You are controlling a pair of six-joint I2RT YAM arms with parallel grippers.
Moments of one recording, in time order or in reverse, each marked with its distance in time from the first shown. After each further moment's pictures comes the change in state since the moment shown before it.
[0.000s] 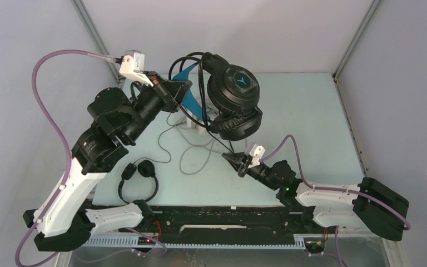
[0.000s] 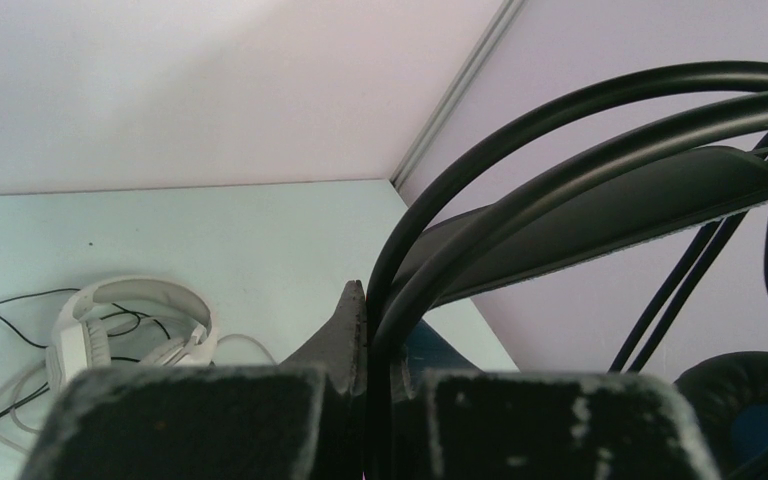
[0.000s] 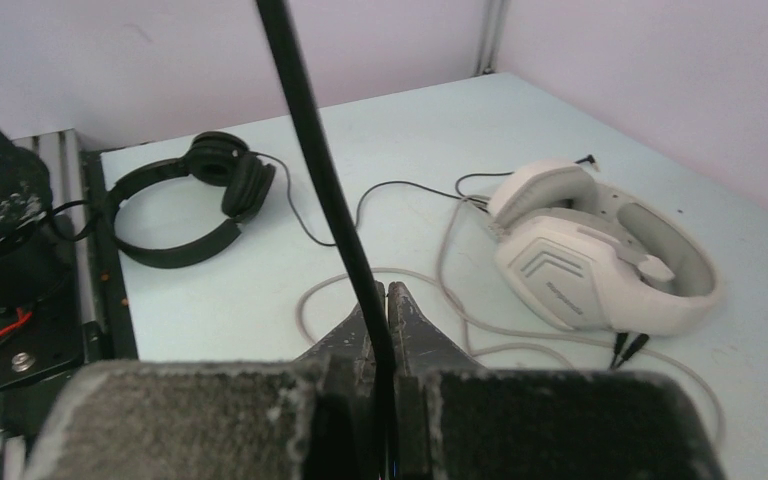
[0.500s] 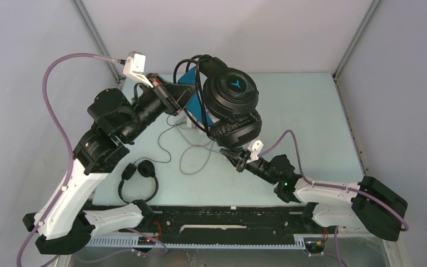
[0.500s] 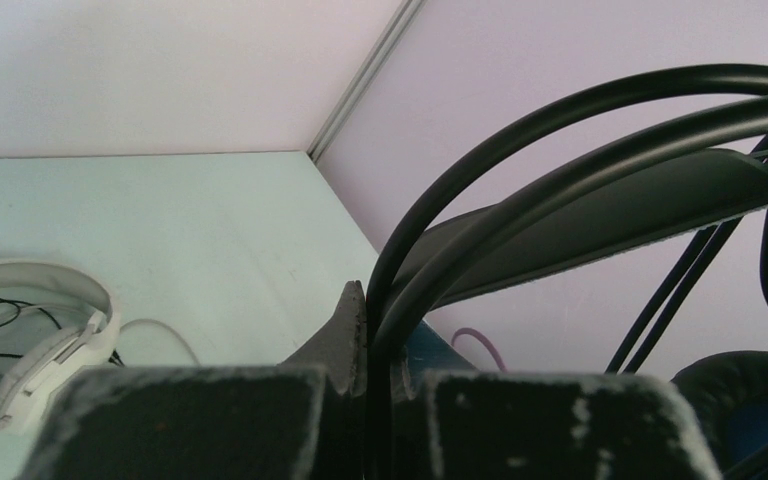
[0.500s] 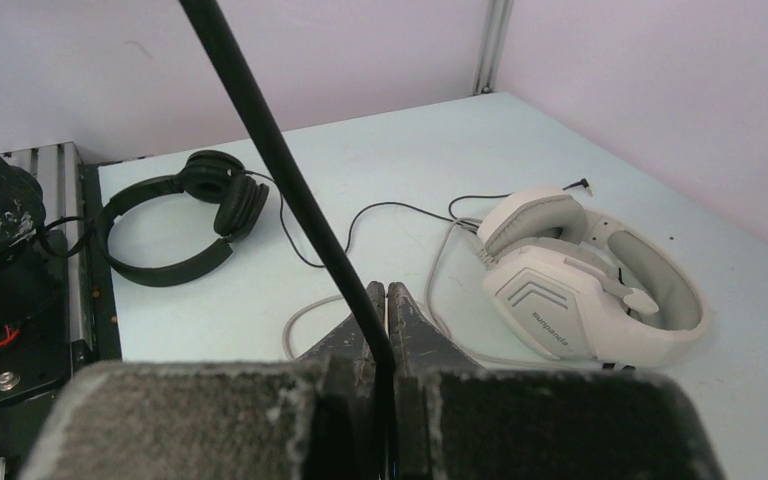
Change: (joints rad) left arm 0.031 -0.022 -0.051 0.047 0.167 -0.130; right arm -0.048 0.015 0.061 -0.032 -0.084 -0.009
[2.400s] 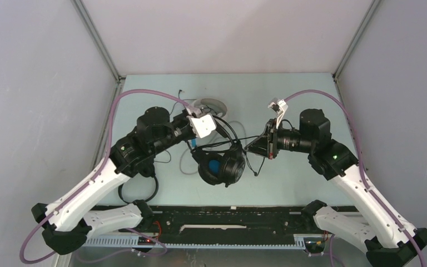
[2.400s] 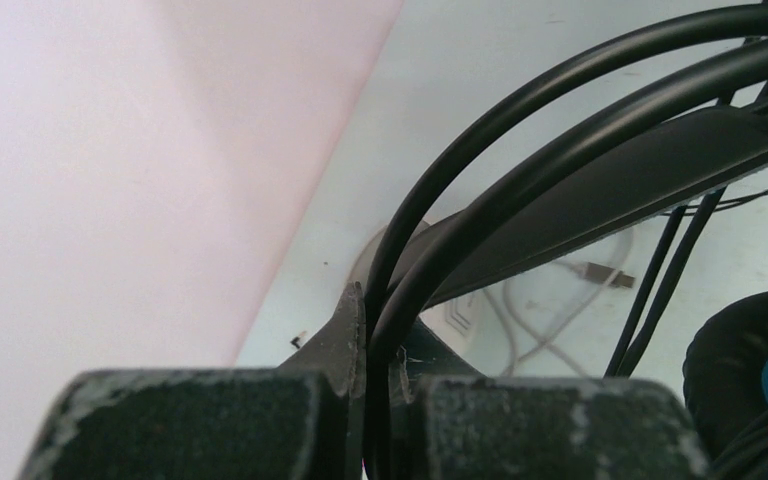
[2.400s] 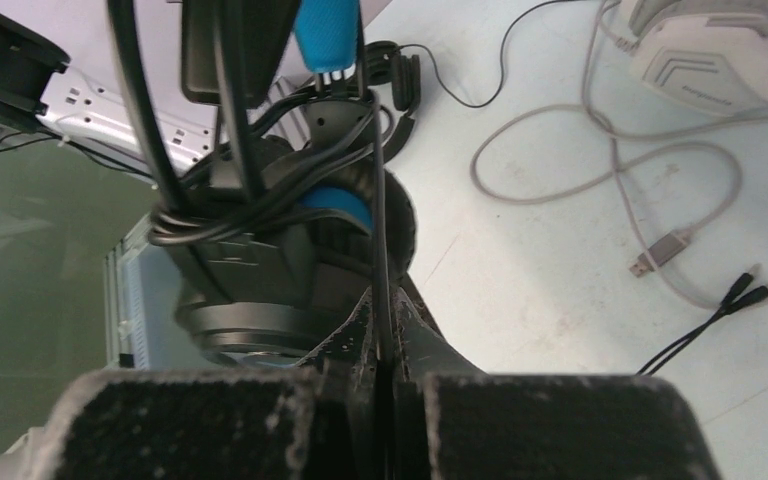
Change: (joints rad) left arm -0.042 -0.032 -0.359 -0.015 0.103 1.236; right arm -0.418 -0.267 0.682 -1.445 -0.581 0.426
